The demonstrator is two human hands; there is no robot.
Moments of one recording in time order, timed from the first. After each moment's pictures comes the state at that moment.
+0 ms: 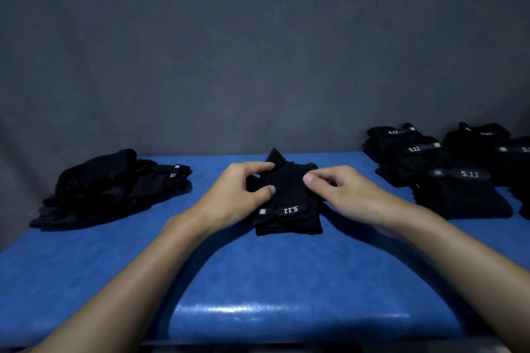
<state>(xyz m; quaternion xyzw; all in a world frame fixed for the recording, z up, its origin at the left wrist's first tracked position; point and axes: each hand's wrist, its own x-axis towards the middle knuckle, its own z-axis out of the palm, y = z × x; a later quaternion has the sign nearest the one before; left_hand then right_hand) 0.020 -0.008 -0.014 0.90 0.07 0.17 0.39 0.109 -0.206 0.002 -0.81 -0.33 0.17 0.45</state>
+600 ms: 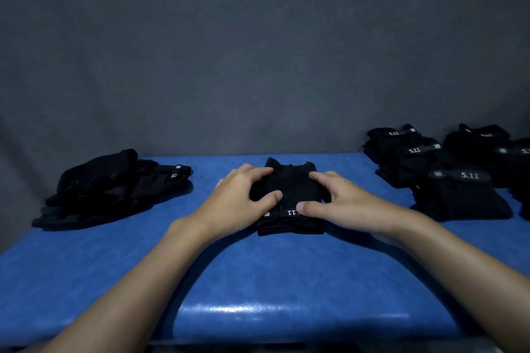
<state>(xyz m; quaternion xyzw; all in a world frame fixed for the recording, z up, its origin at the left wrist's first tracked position) 0.021 -0.006 -0.027 0.94 0.07 0.17 0.28 0.110 -0.203 -0.009 -0.85 -0.33 0.17 0.36</state>
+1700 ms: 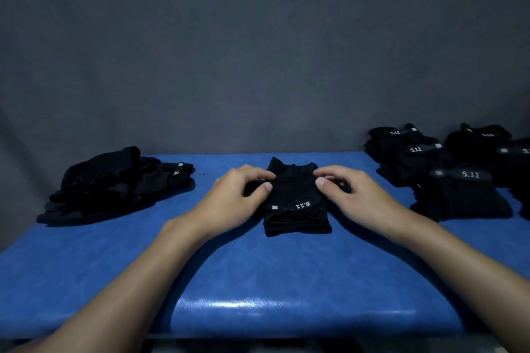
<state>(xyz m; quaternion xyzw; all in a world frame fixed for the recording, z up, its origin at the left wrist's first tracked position) 0.017 0.004 -0.030 0.93 0.04 0.18 0.33 0.129 -0.214 -0.027 -0.84 -0.36 0.01 0.41</state>
